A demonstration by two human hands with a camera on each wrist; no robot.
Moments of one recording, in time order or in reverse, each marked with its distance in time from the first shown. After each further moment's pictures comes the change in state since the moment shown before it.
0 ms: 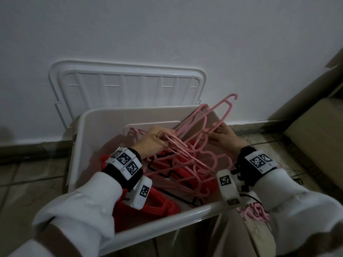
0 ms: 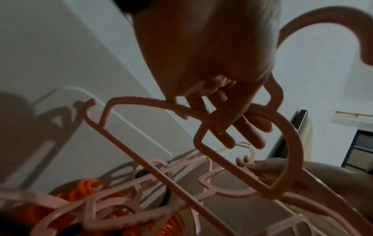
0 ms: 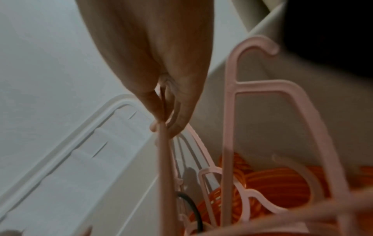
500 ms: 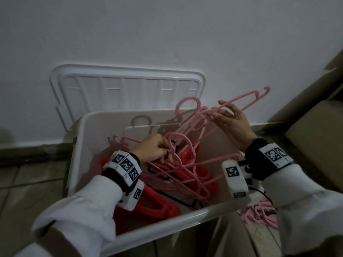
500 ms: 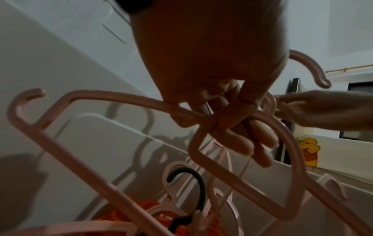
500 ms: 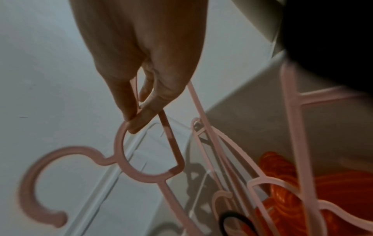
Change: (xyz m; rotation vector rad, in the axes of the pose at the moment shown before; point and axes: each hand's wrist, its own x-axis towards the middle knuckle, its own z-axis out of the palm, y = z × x) left_hand -0.005 0.002 -0.003 0.301 -0.117 -0.190; right_hand -0.001 -0.043 -0.001 0.329 -0.033 -0.218
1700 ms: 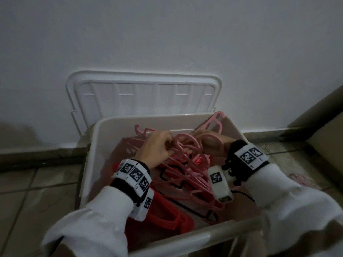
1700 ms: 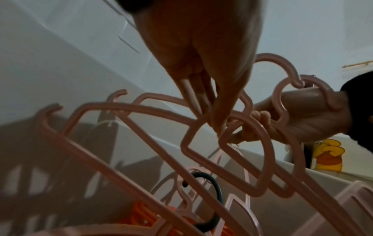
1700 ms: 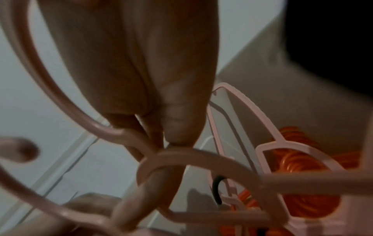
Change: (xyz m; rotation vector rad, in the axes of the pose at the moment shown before) left_hand 0.009 -0.021 -0.011 0.297 0.425 0.167; right_hand 0.016 0.047 0.053 -0.601 -0.512 0.562
